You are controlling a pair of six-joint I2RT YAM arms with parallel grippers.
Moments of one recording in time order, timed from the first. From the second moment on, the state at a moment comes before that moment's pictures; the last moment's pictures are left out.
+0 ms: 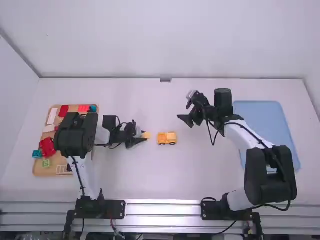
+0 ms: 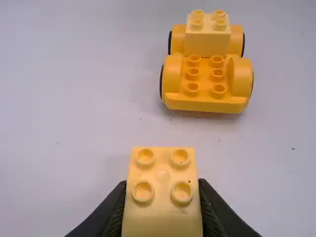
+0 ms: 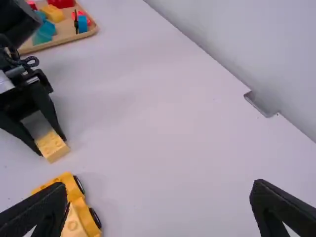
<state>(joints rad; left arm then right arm) 0.03 2.09 0.72 0.38 1.07 1.05 0.14 1.61 0.91 0.02 -0.74 -0.59</state>
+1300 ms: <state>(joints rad) -0.13 1.91 0.70 0.41 1.12 0.86 0.23 2.11 0.89 0.14 -1.16 -1.13</state>
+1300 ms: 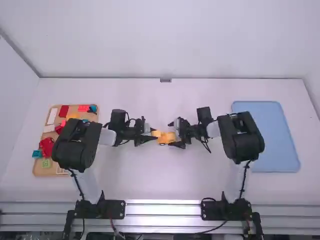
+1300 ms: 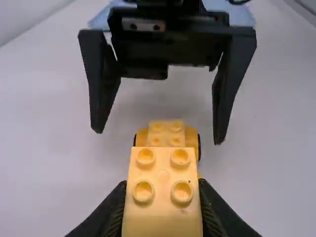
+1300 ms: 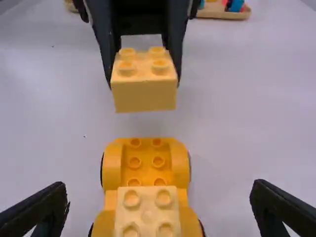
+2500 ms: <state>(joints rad) -0.19 1.92 0.78 0.20 1.04 0.93 0.25 2.19 0.89 0.17 -1.13 -1.12</state>
